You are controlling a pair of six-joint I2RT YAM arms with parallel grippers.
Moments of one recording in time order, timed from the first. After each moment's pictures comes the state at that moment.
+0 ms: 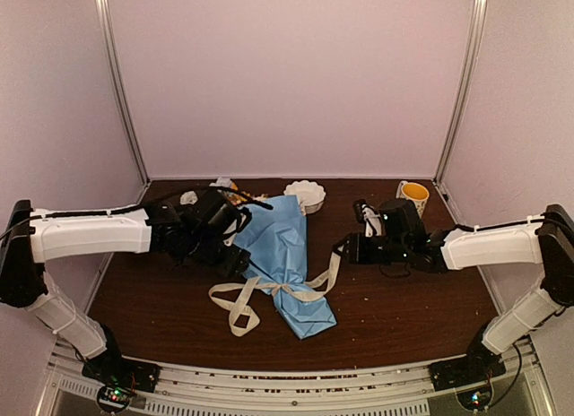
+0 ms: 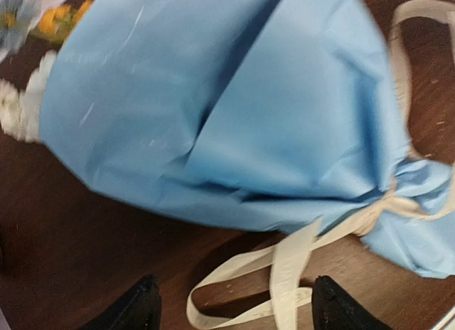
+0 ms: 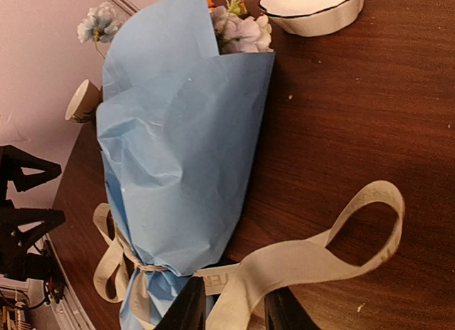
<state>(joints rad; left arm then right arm) -0.93 1.48 1.10 -0.55 -0.25 -0.25 0.70 1.47 0.75 0.18 -0.18 0.59</state>
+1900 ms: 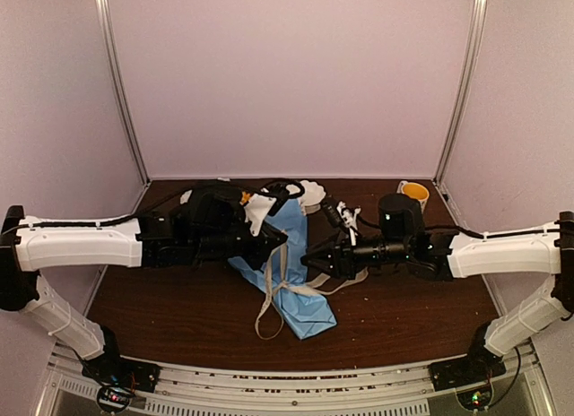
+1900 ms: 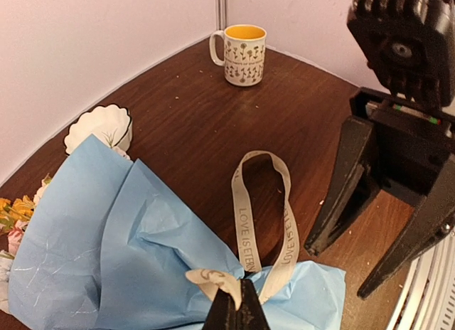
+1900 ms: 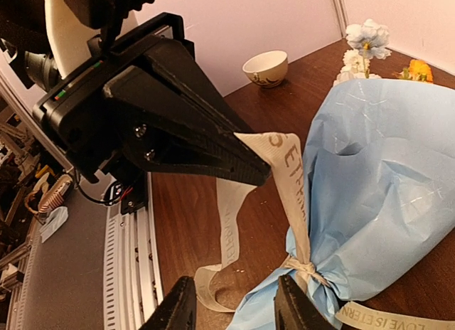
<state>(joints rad) -1.05 1.43 1.05 -0.11 -0.10 -0.09 0.87 1.38 0.77 0.31 -0.51 0.26</state>
